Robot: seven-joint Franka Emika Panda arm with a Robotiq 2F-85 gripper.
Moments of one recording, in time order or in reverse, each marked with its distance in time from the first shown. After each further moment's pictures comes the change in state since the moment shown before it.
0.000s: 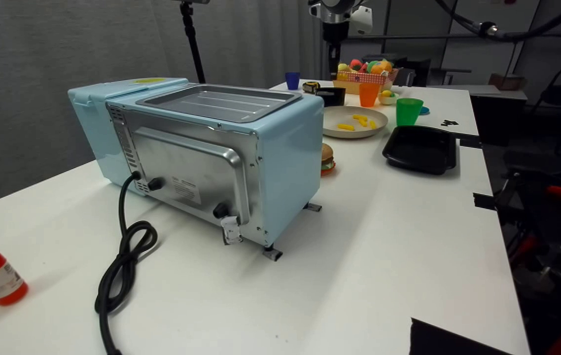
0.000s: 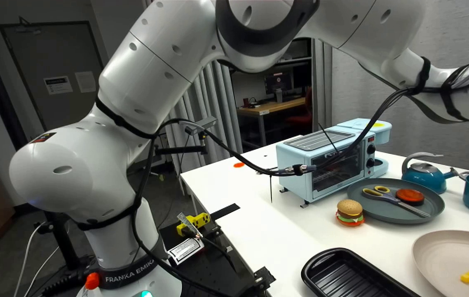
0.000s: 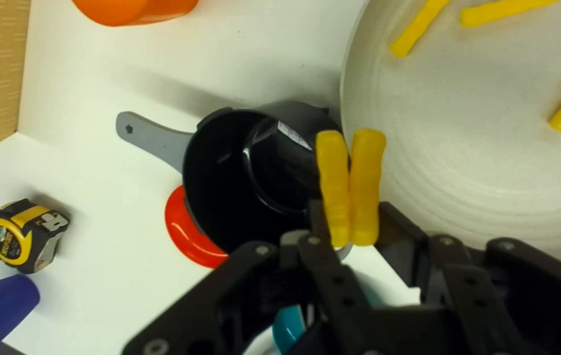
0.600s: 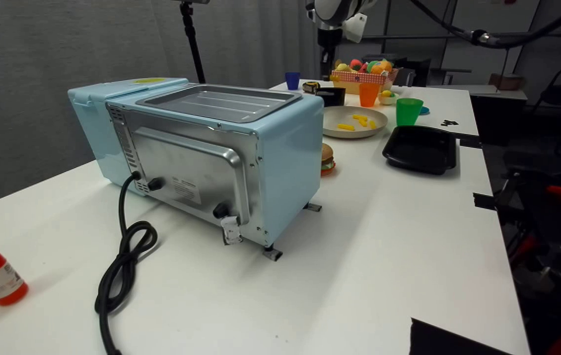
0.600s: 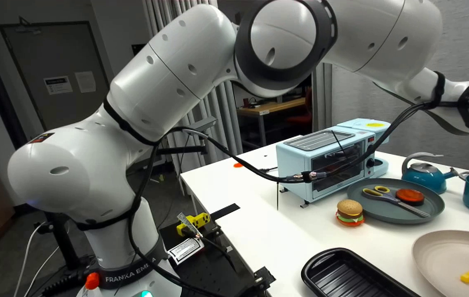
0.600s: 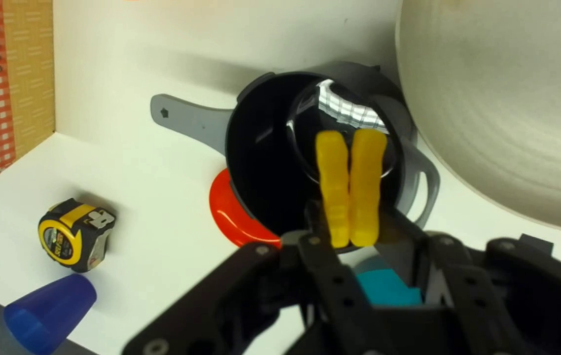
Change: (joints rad) arm -0.026 0.145 -0.004 0.199 -0.001 0.021 0.114
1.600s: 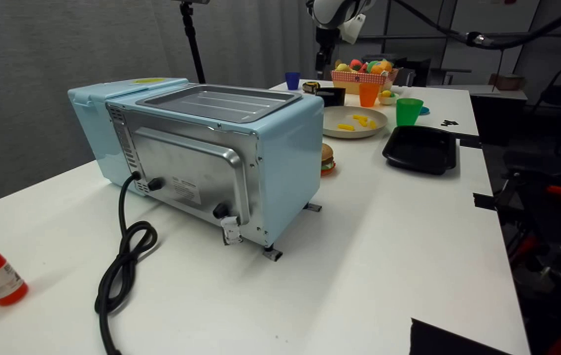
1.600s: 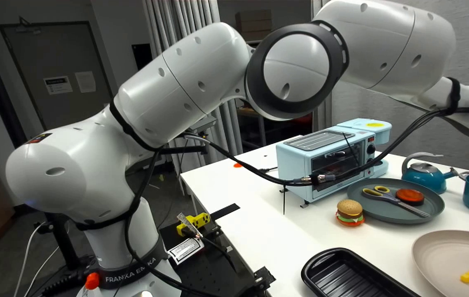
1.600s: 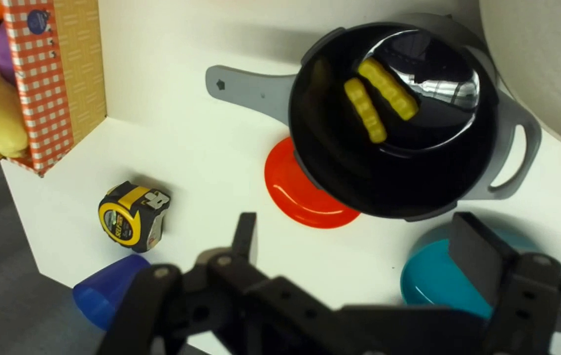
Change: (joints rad) arm -0.034 0.117 -0.007 0.206 -0.001 -0.002 0.059
